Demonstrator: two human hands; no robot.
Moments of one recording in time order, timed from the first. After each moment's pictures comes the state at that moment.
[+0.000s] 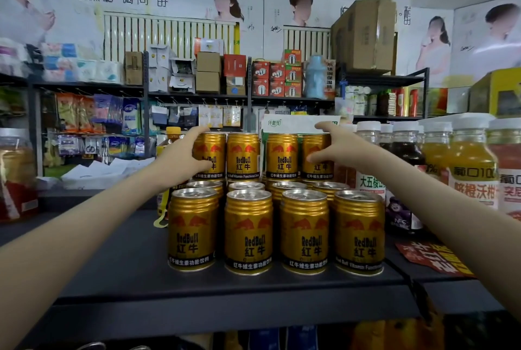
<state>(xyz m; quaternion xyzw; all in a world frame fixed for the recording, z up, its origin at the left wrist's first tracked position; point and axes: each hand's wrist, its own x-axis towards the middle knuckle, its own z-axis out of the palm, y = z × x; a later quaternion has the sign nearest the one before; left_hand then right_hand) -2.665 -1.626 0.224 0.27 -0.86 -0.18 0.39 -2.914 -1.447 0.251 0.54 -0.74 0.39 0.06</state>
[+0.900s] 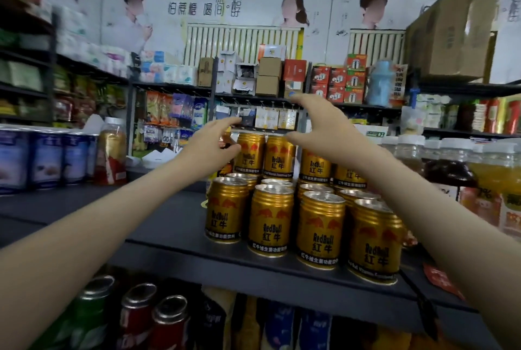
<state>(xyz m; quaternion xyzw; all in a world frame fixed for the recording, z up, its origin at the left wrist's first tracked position) -2.626 -1.562 0.227 0.29 -0.83 -0.05 0.47 -2.807 -1.438 0.276 0.71 -0.58 0.32 0.25</state>
